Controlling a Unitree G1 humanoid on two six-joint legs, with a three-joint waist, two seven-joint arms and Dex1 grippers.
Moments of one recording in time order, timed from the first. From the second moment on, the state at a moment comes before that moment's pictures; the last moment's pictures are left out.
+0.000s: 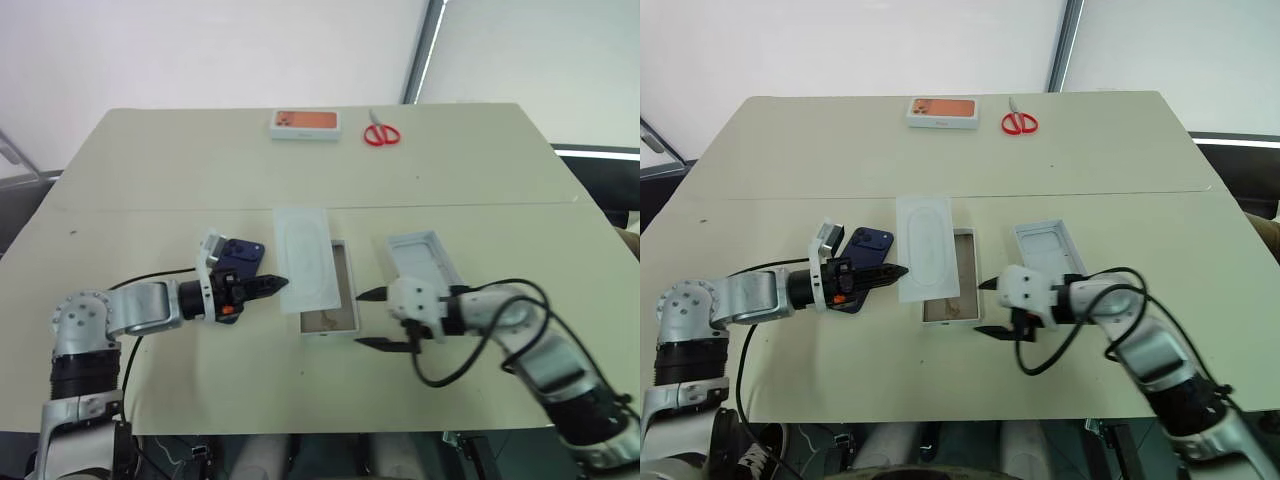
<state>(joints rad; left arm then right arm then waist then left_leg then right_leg) -0.37 0.55 0.24 0.06 -1.75 1.40 0.04 -0.20 -0.80 0.15 -0.33 0.20 0.32 1.09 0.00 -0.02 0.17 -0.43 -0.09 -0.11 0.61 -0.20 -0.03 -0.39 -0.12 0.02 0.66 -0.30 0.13</state>
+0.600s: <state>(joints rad) -0.37 0.55 0.09 0.07 -1.75 1.32 0.06 -0.18 -0.79 0.08 -0.27 0.19 0.25 1.04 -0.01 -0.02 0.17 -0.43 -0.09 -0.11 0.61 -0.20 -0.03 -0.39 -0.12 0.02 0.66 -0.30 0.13</state>
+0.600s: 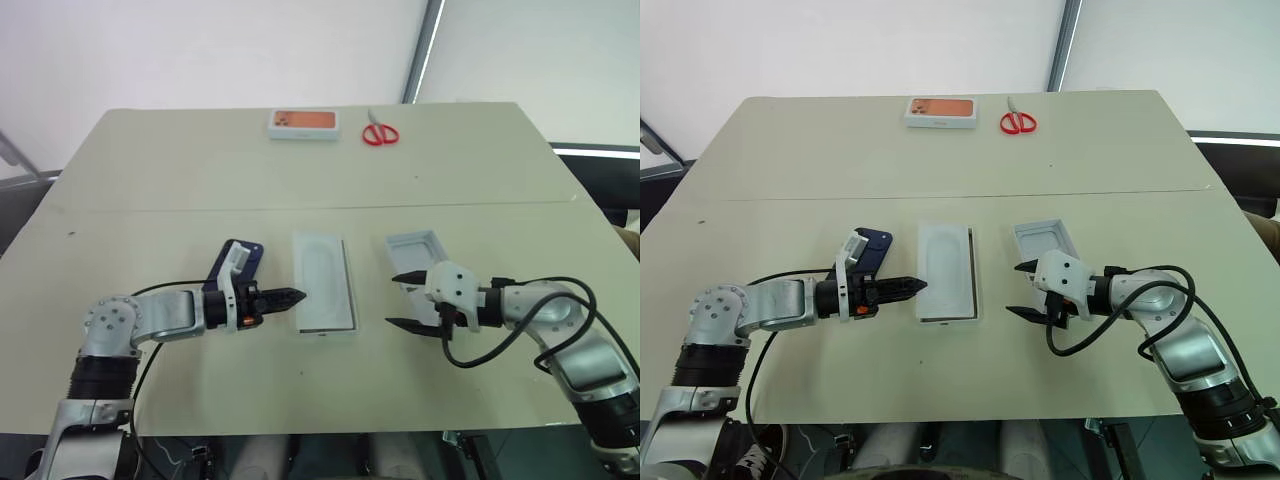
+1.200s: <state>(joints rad) -0.39 0.67 0.06 -0.13 -1.52 1.26 -0.12 -0.31 -0.66 0.10 -0.24 0.22 0.29 0.98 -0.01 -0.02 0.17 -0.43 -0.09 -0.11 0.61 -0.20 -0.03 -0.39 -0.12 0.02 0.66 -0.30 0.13</state>
